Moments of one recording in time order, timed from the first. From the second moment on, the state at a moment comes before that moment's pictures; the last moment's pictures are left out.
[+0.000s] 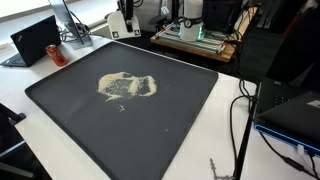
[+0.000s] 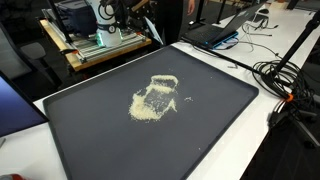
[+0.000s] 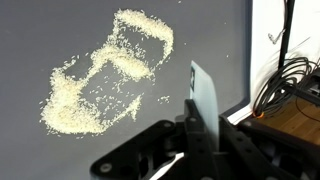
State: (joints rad) arm -0.06 -0.17 -0.15 -2.44 0.64 2.42 -0.32
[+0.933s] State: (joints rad) arm -0.07 -0.15 -0.15 -2.46 0.47 2.53 -0.33
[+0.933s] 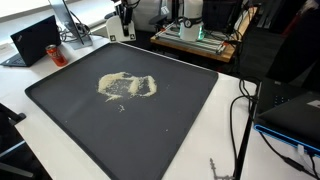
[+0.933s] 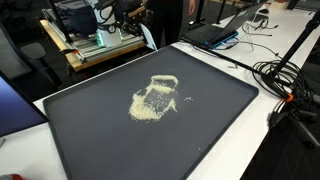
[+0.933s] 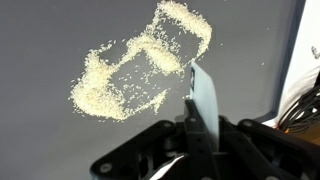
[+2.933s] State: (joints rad) arm -0.15 0.18 -0.10 -2.24 -0.26 2.57 -0.69
